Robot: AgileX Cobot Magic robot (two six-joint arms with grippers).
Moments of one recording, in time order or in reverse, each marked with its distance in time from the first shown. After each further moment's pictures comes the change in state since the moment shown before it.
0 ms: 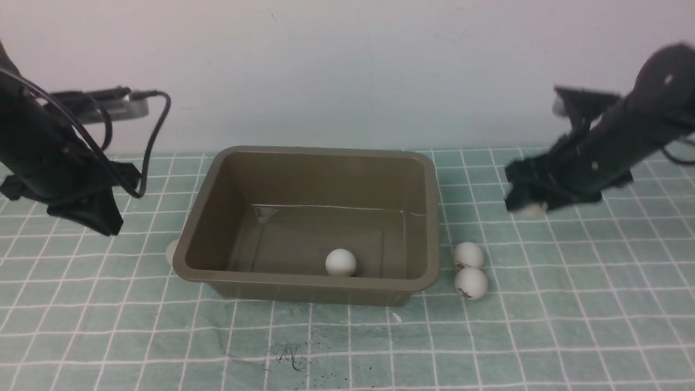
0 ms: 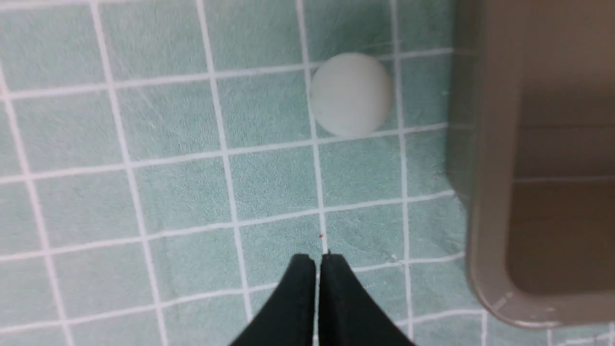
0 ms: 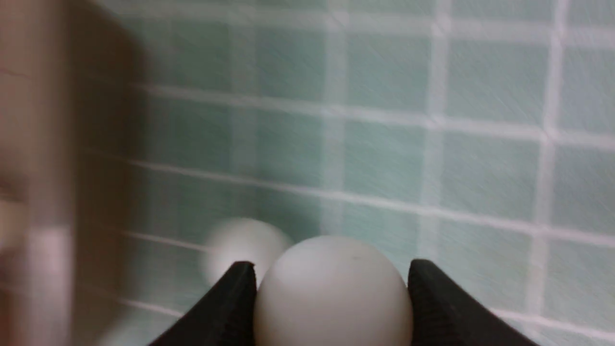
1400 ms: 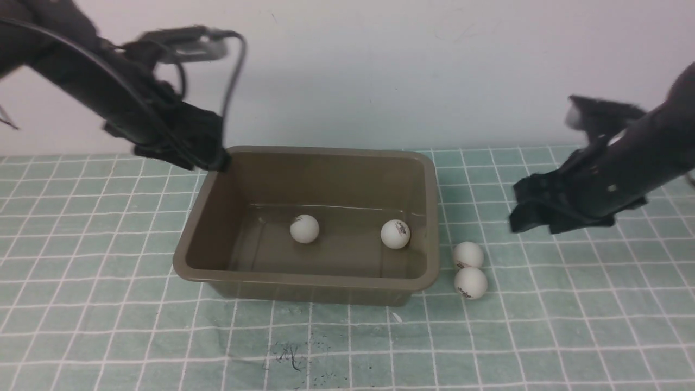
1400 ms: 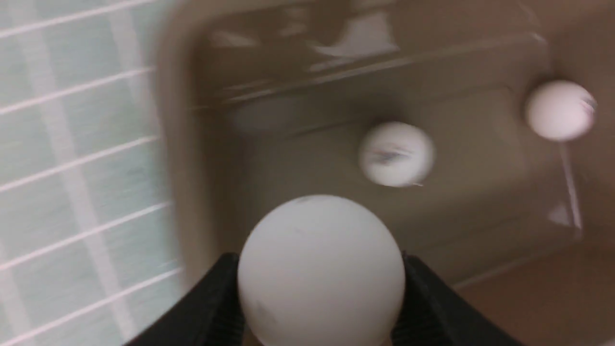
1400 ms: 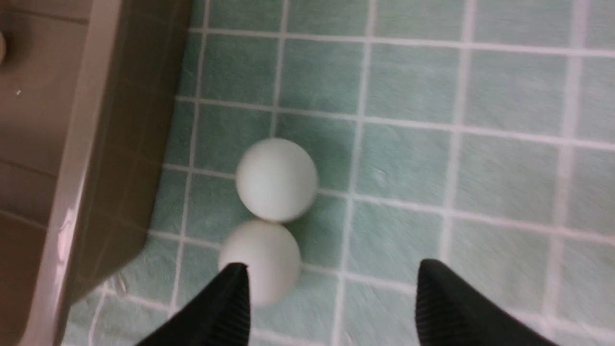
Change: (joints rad) right arm -0.008 -0.076 0.206 0.005 -0.073 -0.012; left arm -0.206 0.072 -0.213 -0.170 -0.064 0.128
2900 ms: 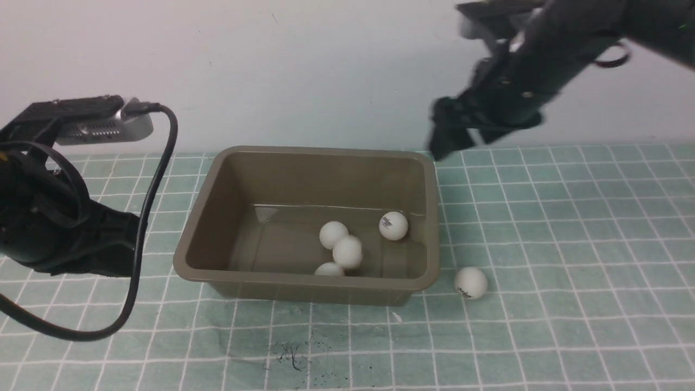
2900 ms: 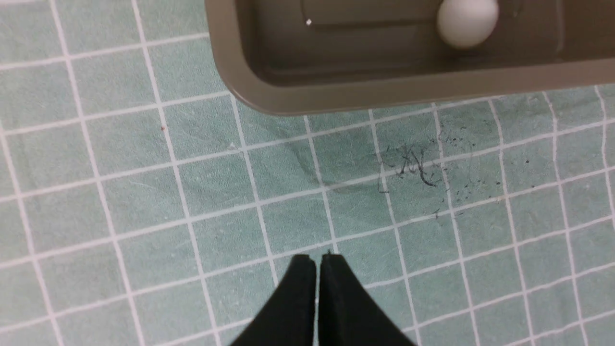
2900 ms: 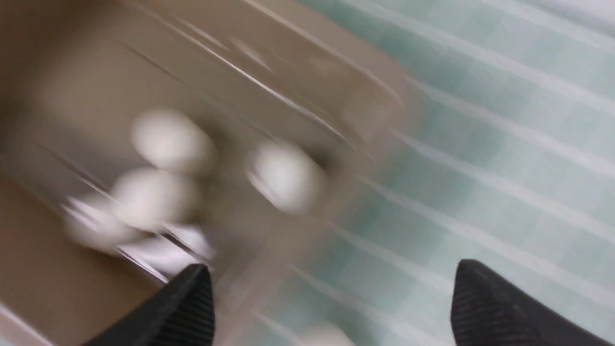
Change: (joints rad) right arm 0.145 0.126 -0.534 -0.261 0.358 0.061; left arm 0.049 -0.627 0.582 0.104 0.028 -0.182
